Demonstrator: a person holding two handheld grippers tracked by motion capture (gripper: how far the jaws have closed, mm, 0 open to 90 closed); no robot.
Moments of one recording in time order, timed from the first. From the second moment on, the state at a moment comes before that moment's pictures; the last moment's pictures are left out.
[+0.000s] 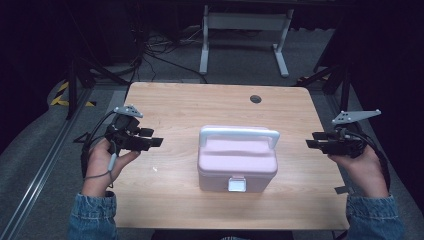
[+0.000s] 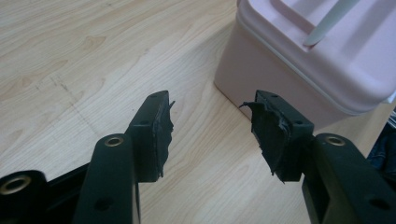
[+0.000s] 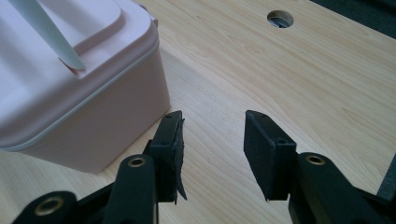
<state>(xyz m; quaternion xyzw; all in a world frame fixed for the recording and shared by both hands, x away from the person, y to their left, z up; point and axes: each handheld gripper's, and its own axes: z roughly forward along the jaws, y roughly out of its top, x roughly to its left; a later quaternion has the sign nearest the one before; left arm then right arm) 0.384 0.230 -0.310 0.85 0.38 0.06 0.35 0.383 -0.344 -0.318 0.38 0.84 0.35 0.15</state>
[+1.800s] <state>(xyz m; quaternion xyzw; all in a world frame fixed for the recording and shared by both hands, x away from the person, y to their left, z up) 0.404 0.096 -0.313 0.88 0.28 0.04 0.39 0.372 -0.347 -0.336 0.38 0.84 0.36 0.09</state>
